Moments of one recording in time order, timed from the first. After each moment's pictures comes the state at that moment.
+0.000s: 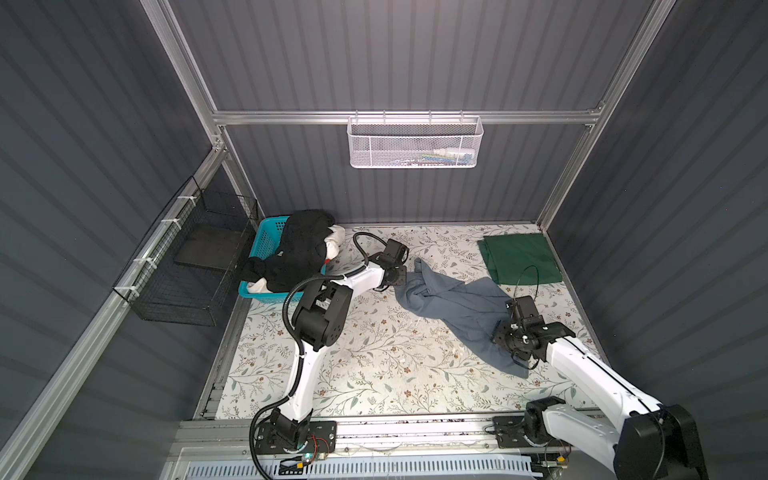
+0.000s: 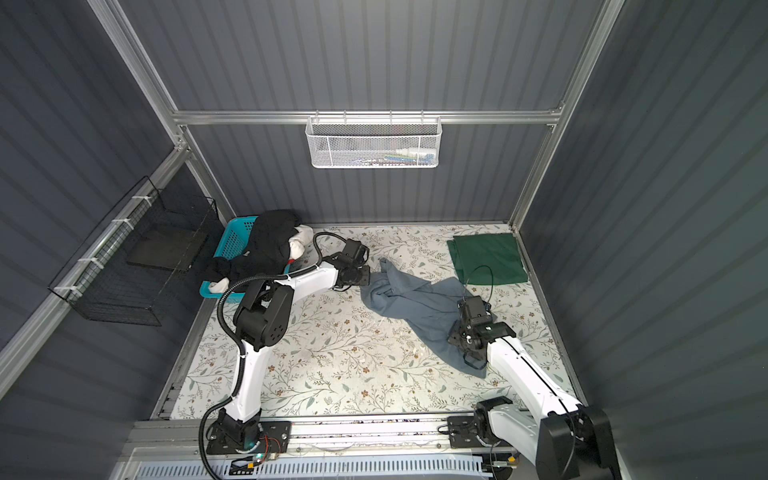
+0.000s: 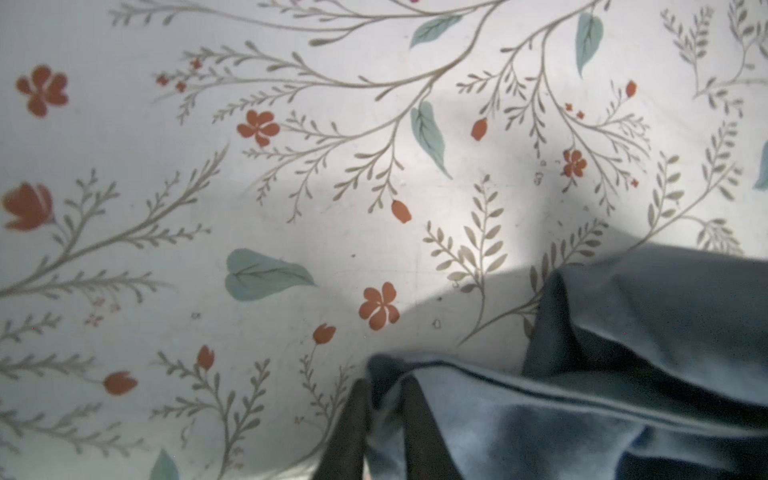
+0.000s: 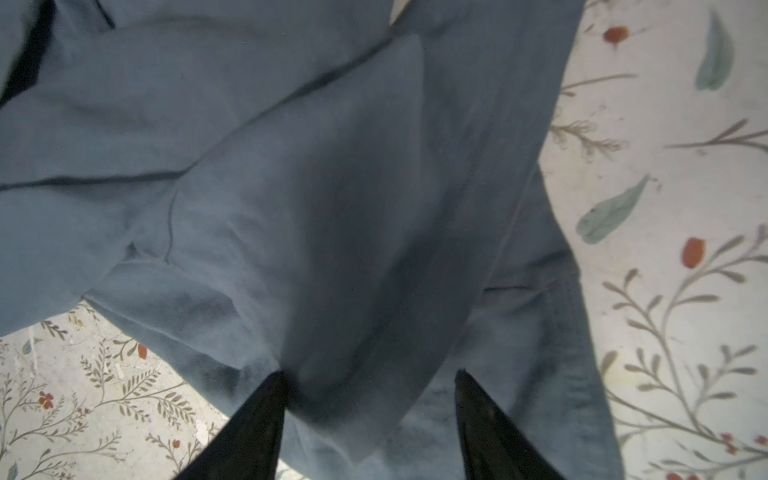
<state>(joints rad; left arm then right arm) -0.57 2.24 1.66 -0.39 -0.08 -0.39 0.21 1.06 0.55 -0.65 0.07 0.72</state>
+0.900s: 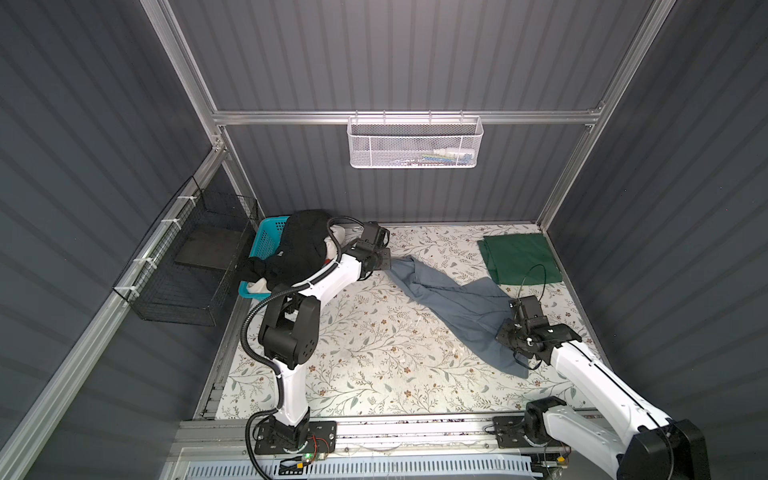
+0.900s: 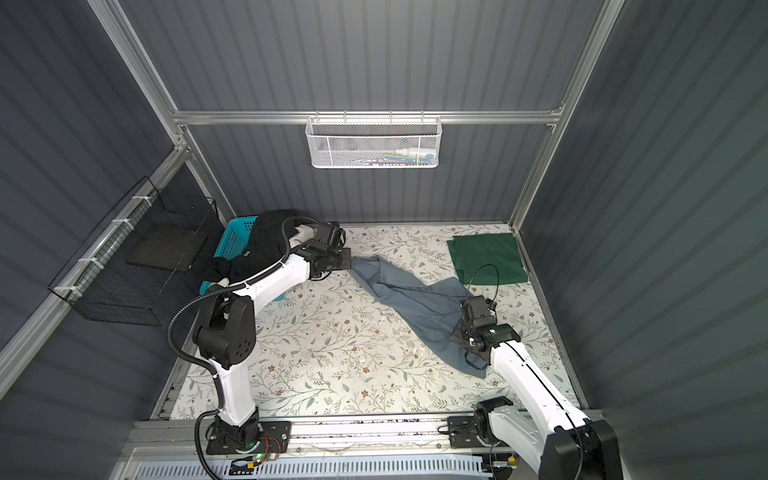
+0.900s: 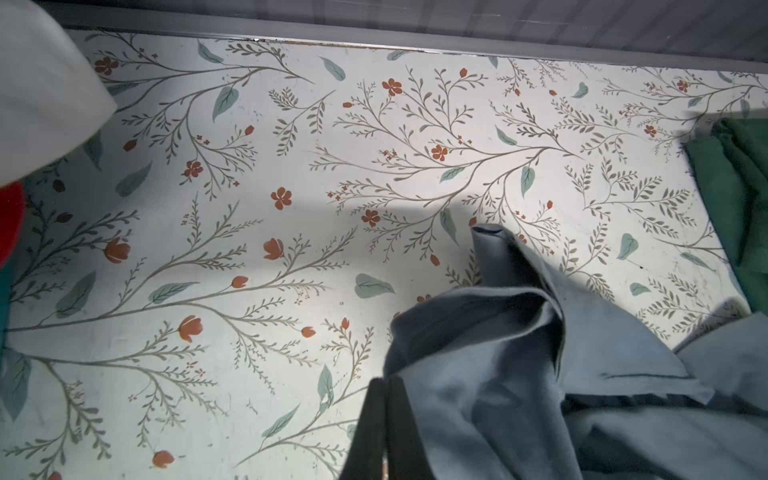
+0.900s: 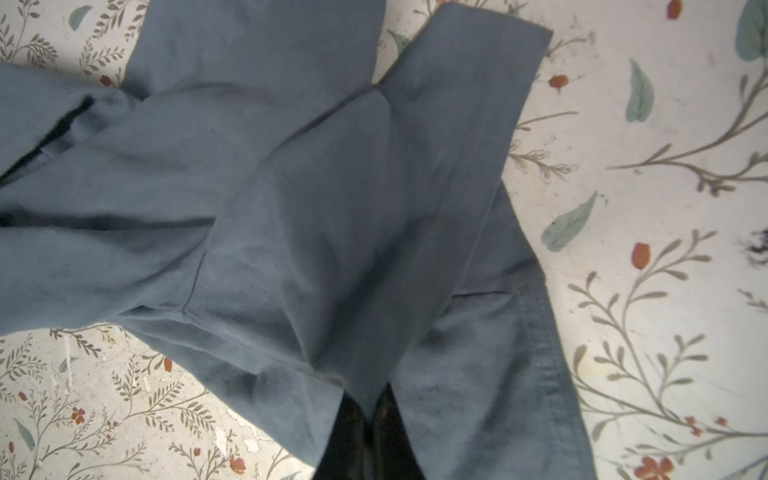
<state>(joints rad) -0.49 1.95 1.56 -0.44 -0.10 -0.37 0.22 1.00 0.59 -0.69 0.13 0.75</state>
